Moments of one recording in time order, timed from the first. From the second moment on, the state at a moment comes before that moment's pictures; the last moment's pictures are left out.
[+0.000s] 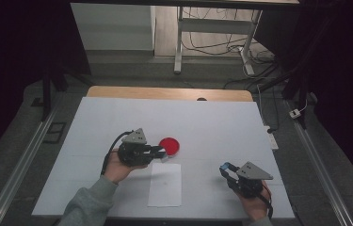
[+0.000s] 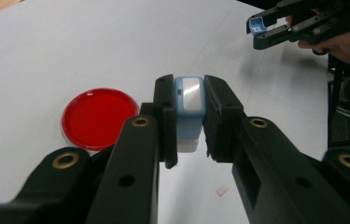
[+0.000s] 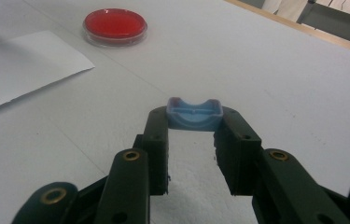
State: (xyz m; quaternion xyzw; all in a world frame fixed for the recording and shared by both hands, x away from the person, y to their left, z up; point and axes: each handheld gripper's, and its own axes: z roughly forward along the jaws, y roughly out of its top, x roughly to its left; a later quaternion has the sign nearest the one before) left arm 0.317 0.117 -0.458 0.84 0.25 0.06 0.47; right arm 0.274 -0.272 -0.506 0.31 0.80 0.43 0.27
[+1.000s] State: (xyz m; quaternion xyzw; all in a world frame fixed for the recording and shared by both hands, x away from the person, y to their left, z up) left arm 0.291 0.101 -0.461 0.86 0.22 0.03 0.47; right arm 0.274 -0.273 -0.505 0.31 0.80 0.43 0.27
